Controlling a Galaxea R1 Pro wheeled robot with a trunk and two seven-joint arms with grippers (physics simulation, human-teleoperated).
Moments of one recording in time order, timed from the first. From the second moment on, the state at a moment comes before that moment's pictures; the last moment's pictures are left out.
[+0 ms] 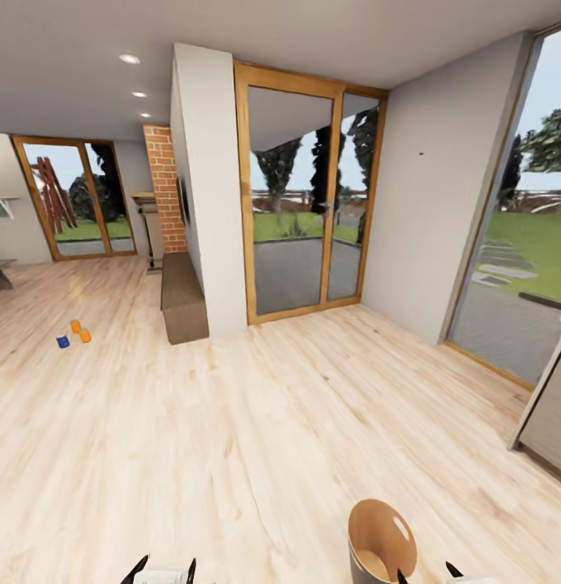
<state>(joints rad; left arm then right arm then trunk) 0.16 0.00 -0.01 -1.13 -0.01 -0.19 -0.04 0.27 -0.02 -0.18 -1.31 0.04 -0.13 0.27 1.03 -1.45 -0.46</state>
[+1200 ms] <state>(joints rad) 0.16 -0.01 -0.01 -1.12 -0.01 -0.19 -0.04 -0.70 -0.14 -0.19 -0.75 0.19 1.01 0.29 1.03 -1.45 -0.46</state>
